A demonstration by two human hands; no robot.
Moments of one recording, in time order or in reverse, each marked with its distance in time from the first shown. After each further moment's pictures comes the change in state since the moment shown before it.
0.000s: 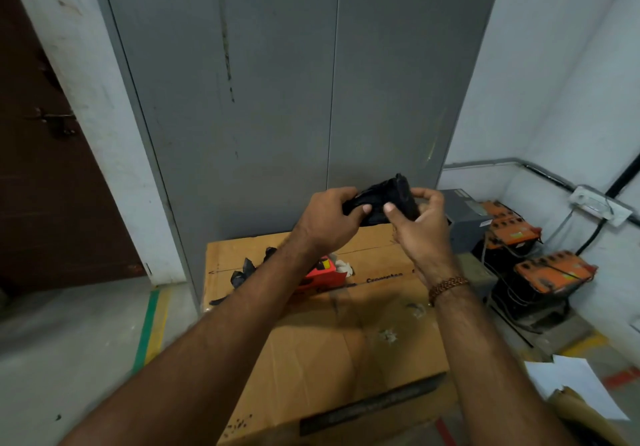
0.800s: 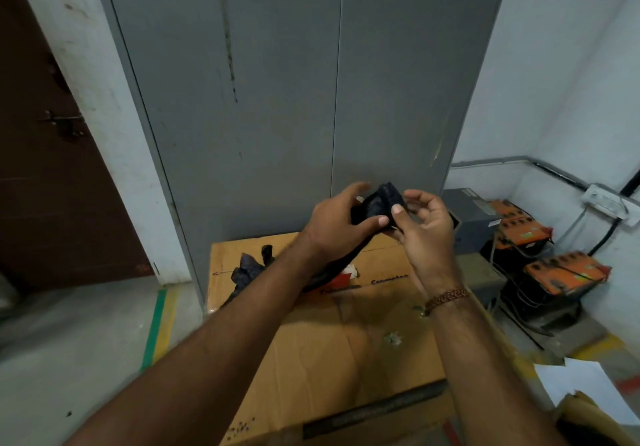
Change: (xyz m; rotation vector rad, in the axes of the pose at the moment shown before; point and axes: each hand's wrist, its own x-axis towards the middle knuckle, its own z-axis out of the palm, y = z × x) left_hand -0.004 -0.002 0.004 0.003 -0.113 -0.007; right_hand -0.010 0.004 0.007 0.322 -0.005 0.002
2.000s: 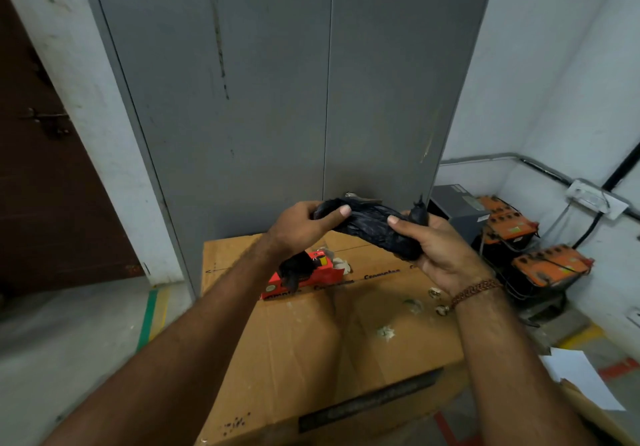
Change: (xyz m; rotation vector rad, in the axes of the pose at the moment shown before) left_hand -0.008 -0.048 -0.016 -0.287 -0.121 -0.268; right_hand 0.003 -0.018 -0.038 0.020 -0.269 0.417
